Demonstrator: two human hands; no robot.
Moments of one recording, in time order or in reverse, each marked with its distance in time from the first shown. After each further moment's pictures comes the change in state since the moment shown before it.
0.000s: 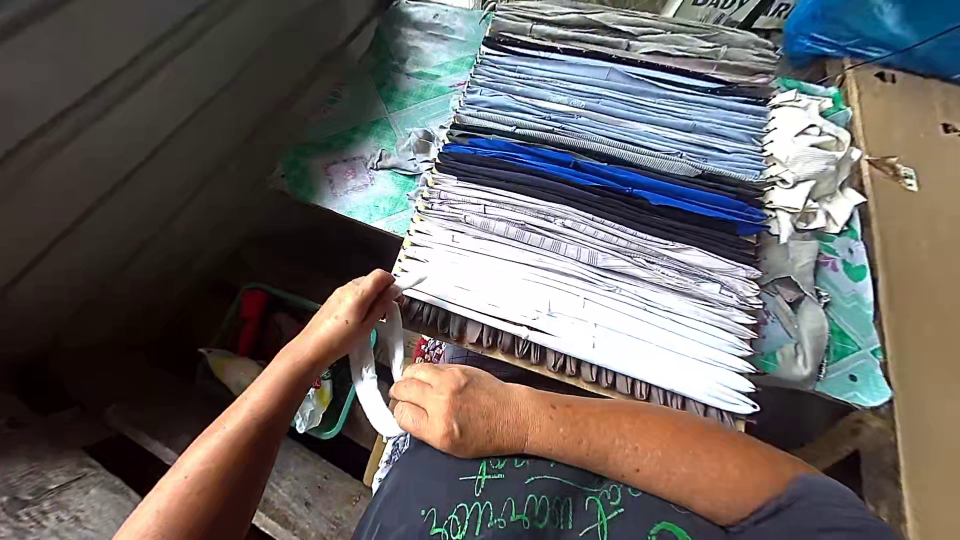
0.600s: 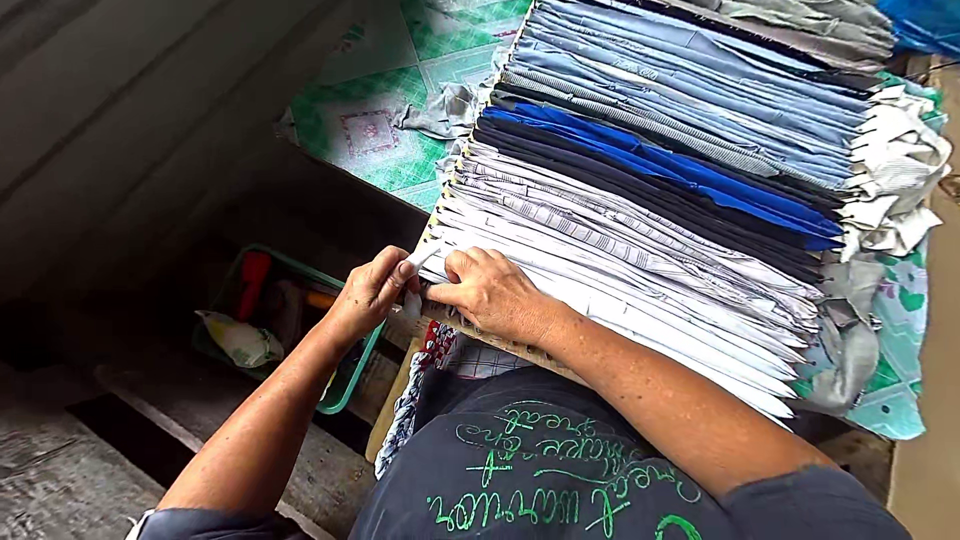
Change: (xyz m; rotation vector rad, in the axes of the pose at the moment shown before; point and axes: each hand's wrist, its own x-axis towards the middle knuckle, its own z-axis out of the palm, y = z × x) left_hand -0.007 -0.031 0.031 -0.305 0.194 0.010; right_hand 0.011 0.097 -0.017 -0.190 -0.213 0.326
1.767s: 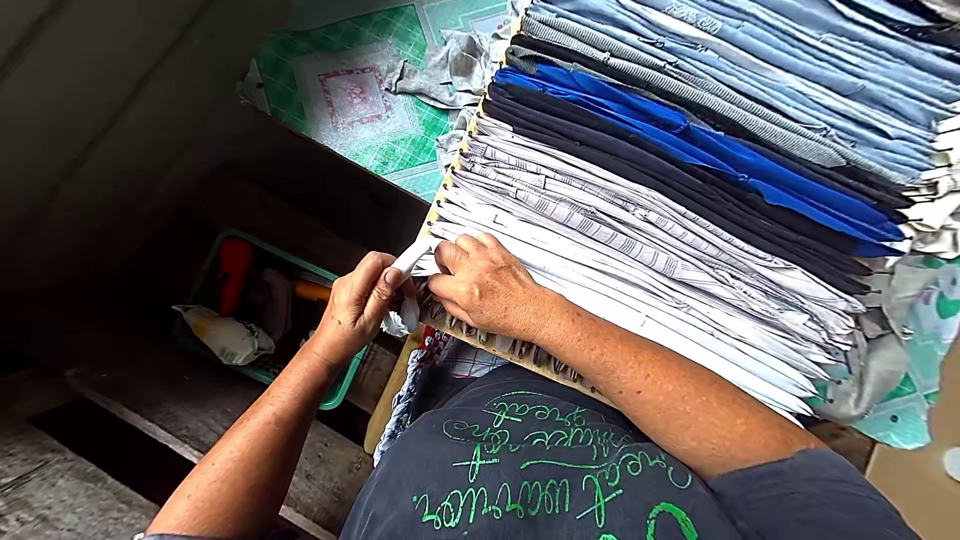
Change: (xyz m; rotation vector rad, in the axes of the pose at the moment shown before) left_hand -0.007 -0.010 0.006 -0.142 0.088 -0.008; right_hand 0.020 0.019 0.014 -0.004 0.014 -0.016
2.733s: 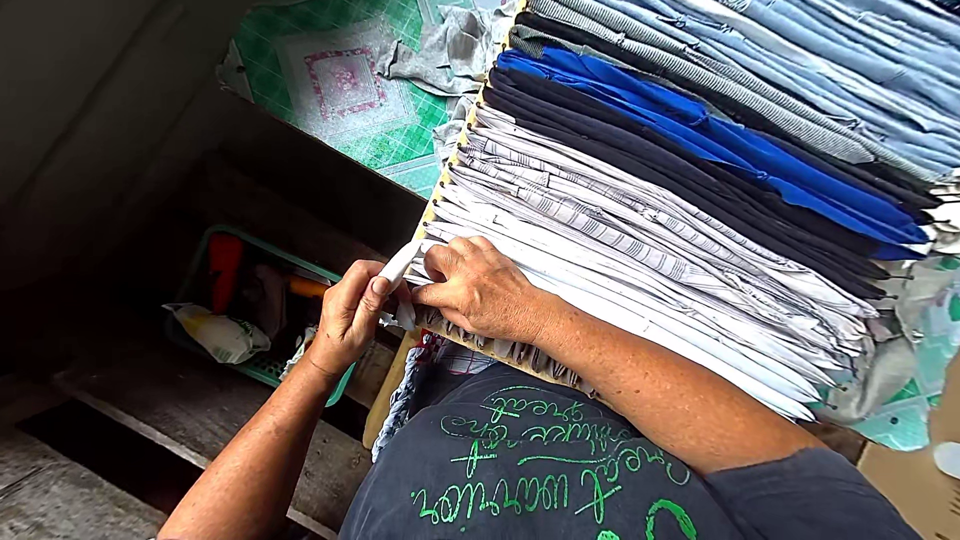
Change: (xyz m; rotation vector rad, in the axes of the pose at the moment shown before) left_hand -0.009 -0.007 0.007 -0.097 0.066 -0.012; right_hand 0.000 0.007 0.009 0.139 -0.001 -0.031
